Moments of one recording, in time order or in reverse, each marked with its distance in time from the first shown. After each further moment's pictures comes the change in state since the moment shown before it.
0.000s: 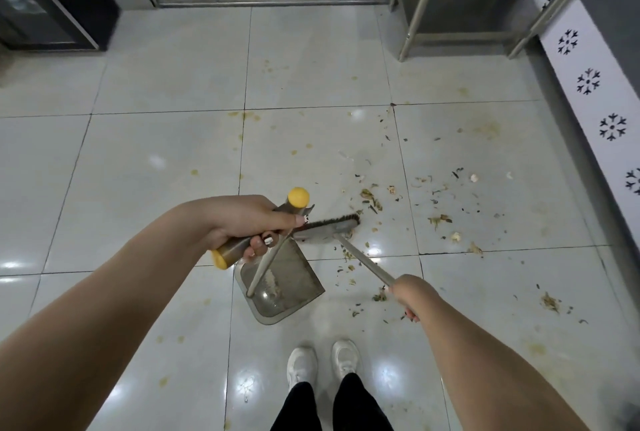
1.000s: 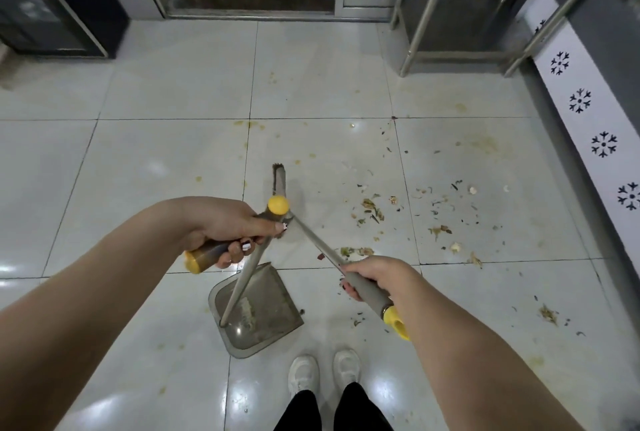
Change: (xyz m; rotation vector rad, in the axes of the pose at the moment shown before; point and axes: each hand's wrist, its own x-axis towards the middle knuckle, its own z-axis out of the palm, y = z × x) left_hand -0.037 -0.027 -0.036 0.088 0.029 -0.120; right_hand -0.041 -0.087 -0.001 0.684 -0.550 -0.047
